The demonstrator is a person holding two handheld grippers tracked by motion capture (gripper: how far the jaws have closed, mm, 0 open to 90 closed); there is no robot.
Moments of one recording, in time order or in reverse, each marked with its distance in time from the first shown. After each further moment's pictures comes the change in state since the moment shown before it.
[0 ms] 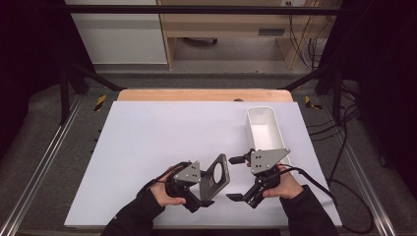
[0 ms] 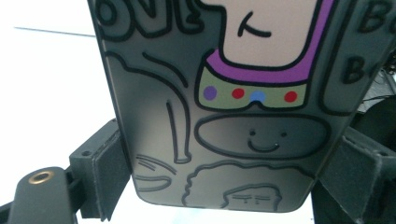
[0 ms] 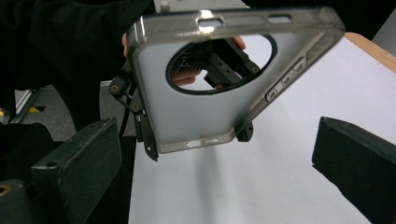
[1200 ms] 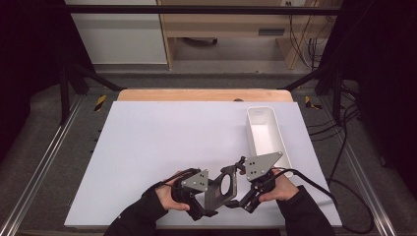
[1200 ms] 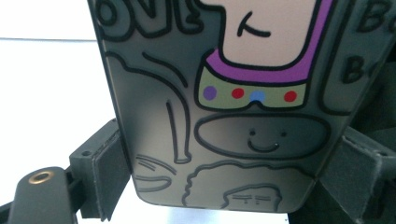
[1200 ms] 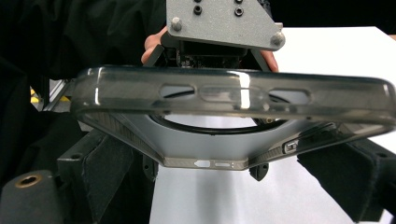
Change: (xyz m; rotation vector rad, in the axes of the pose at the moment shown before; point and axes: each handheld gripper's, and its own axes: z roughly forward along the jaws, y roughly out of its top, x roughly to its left) left arm -0.010 0.003 0.015 0.038 -0.114 0.069; right arm 0.006 -0.003 0.013 0.004 0.113 -0.038
